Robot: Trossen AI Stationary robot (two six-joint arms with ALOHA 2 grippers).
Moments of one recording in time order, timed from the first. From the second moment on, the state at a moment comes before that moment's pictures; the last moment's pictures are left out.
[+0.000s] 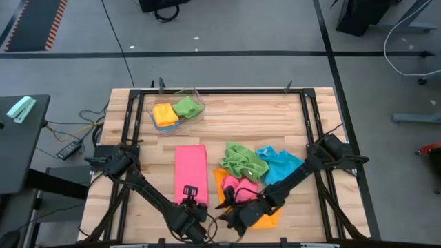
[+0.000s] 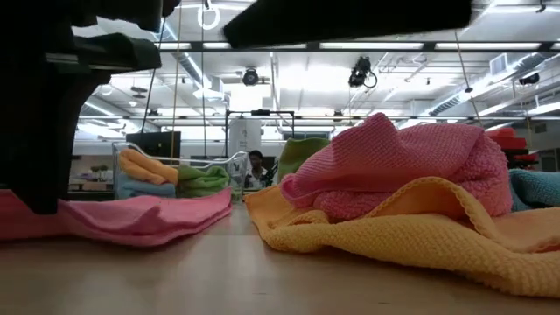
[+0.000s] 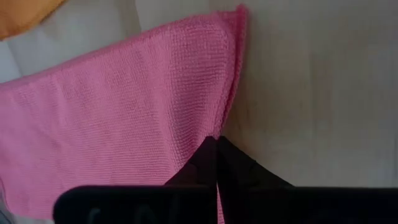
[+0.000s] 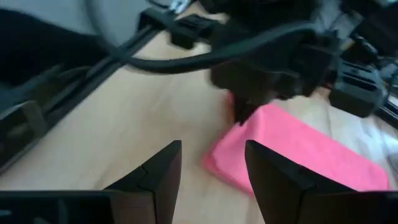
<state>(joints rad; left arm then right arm) -0.72 2.16 1.63 -1.11 -0.35 -0.52 0.61 2.02 1.22 0.23 0.45 -0.21</state>
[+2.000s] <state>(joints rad) -0.54 2.09 1.54 -1.13 -0.32 -0.32 0.68 1.97 1.27 -0.13 0.55 -0.07</state>
